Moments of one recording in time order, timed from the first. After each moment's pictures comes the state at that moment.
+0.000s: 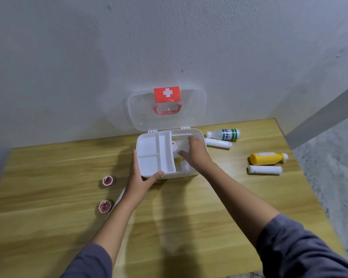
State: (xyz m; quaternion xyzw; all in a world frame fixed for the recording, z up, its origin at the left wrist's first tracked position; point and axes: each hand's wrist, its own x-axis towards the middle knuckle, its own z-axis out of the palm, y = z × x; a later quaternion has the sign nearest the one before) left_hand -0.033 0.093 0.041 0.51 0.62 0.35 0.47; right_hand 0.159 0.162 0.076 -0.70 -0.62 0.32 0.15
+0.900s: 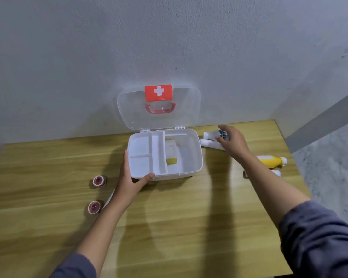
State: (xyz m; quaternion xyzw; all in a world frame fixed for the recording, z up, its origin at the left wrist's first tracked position) left_hand -0.038 0.097 0.022 0.50 0.62 0.37 0.48; right_hand 0.289 0.194 0.058 -0.72 -0.59 0.29 0.24
